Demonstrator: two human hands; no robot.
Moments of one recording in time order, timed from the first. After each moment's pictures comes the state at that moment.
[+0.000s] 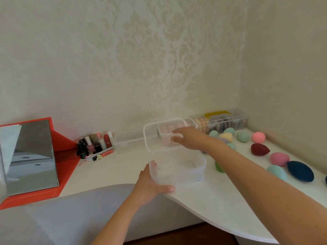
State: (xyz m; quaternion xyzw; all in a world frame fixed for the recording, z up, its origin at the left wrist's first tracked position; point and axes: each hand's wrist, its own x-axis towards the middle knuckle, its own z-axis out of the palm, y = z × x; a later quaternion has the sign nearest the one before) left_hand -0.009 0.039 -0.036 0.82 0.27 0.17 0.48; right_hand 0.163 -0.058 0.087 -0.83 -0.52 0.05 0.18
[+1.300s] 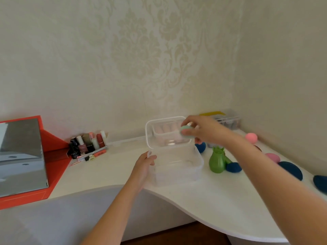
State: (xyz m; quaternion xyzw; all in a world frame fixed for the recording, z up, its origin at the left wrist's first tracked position) left_hand 0.026 0.049 -0.006 0.63 0.30 0.26 0.67; right_hand 0.170 -0.115 0.120 -0.81 -0.47 0.10 0.34
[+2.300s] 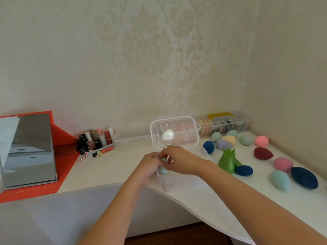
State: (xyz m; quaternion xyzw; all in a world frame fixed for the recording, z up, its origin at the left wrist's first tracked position) left_hand 0.026 0.063 0.005 0.68 0.32 0.16 0.64; right_hand 0.120 -0.047 0.042 -0.75 -0.62 0.11 0.22
